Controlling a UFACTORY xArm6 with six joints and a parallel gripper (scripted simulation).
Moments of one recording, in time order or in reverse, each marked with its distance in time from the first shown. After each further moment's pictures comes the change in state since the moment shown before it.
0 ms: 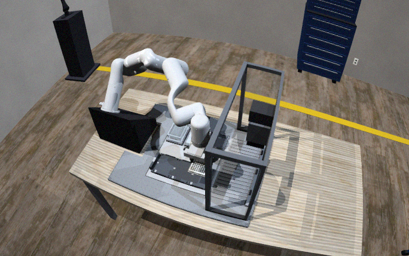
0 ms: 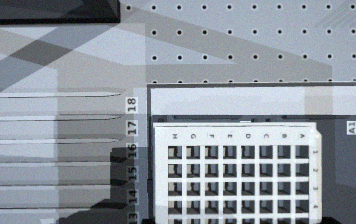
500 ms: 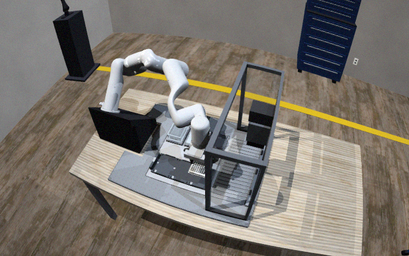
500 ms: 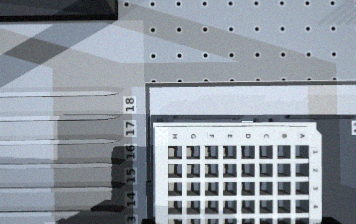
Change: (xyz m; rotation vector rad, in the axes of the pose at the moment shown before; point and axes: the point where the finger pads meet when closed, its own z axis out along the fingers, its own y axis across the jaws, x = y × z) arm 0.000 0.000 0.008 -0.001 0.000 0.001
